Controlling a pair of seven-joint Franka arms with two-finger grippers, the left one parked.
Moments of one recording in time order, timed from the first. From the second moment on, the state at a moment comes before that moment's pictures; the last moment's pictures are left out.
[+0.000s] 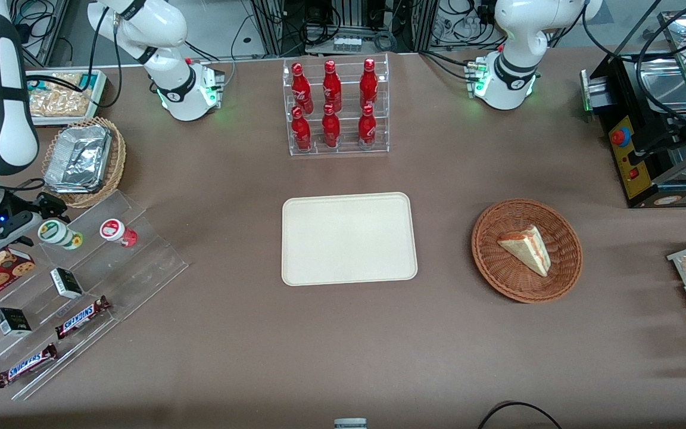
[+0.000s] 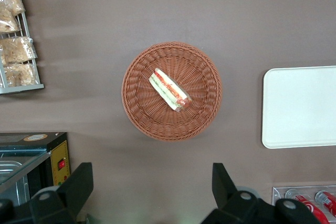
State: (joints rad) arm -0.26 0.07 -0.08 -2.11 0.02 2.22 -0.99
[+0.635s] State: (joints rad) arm -0.26 0.08 -0.08 -2.13 0.02 2.26 -1.03
